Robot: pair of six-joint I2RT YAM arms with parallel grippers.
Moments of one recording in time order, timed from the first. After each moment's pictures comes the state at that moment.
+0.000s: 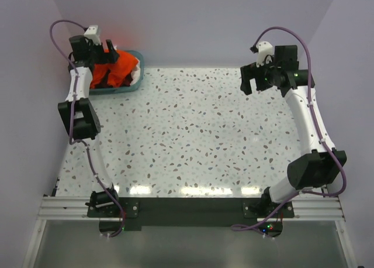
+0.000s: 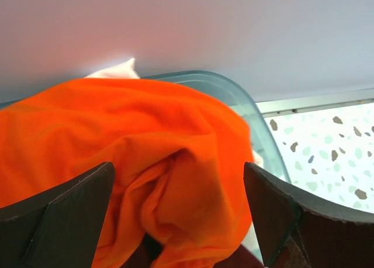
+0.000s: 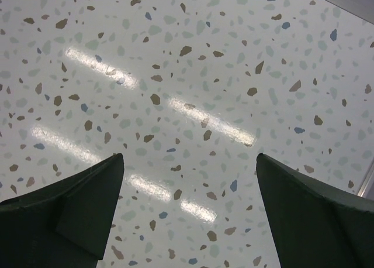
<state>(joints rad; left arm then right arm) 0.24 2.36 2.21 -0.23 0.45 -0.01 0.08 1.56 1.71 -0.85 -0.24 -0.24</state>
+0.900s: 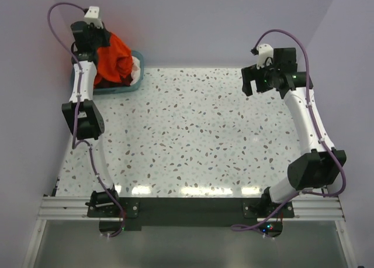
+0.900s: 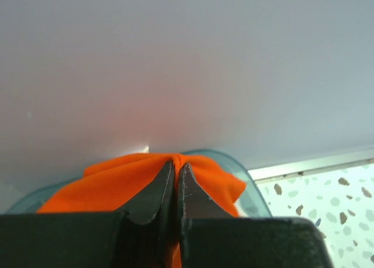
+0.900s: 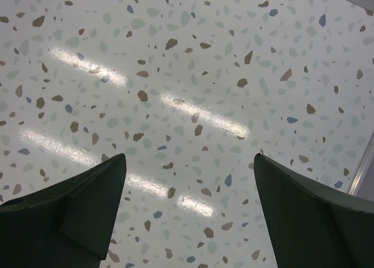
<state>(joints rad) 0.18 2.38 2.35 -0.12 0.34 0.01 0.08 1.55 1.67 -0.83 -0.19 -0.24</state>
